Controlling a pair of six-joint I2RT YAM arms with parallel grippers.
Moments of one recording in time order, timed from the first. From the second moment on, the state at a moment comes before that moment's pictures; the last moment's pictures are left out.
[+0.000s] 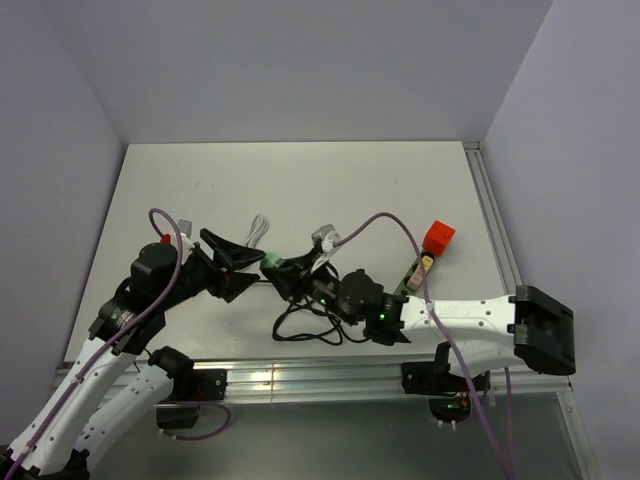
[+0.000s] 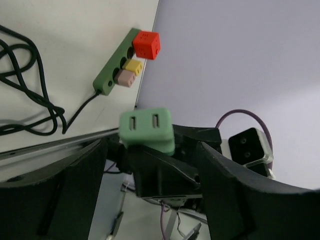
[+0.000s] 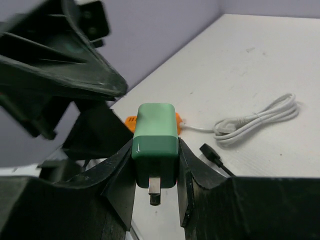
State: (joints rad) left arm -0.51 0.60 0.77 -0.52 0.26 -1.47; right arm 1.26 1.31 0.70 0.67 0.42 0.40
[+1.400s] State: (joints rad) left arm -0.51 0.56 0.61 -0.21 0.72 -1.52; right arm 1.05 1.12 0.51 0.85 -0.35 0.40
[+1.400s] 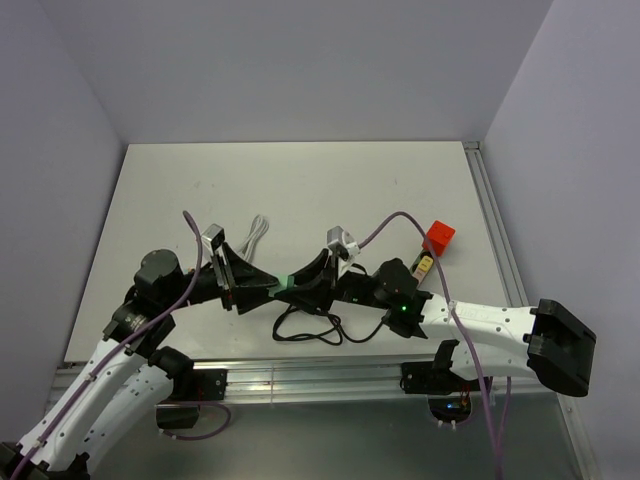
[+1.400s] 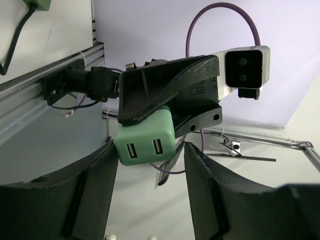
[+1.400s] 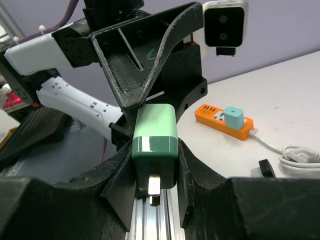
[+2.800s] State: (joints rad) left arm -0.51 0.69 0.85 -0.56 0.47 -1.28; right arm 0.99 0.82 0.58 0.34 -0.19 0.45
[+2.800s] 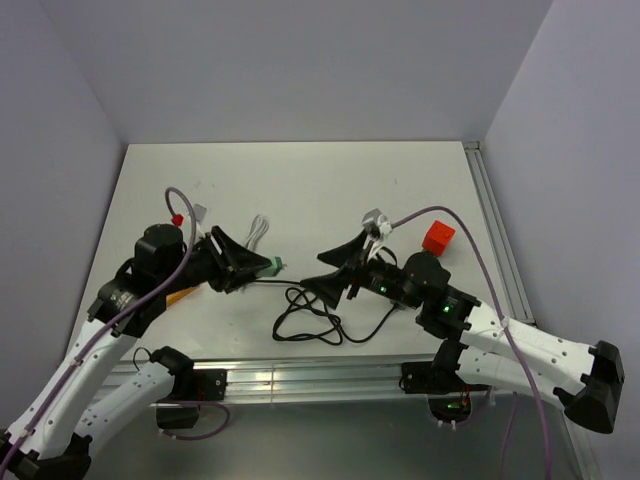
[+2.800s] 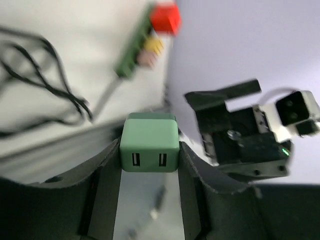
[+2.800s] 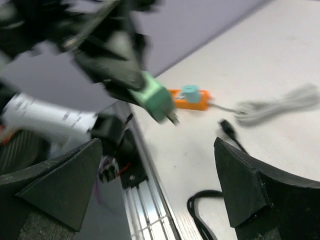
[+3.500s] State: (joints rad) left arm -0.19 0.90 1.19 -1.22 -0.47 -0.69; right arm 0.82 0.86 0.65 -0.15 -0.17 0.65
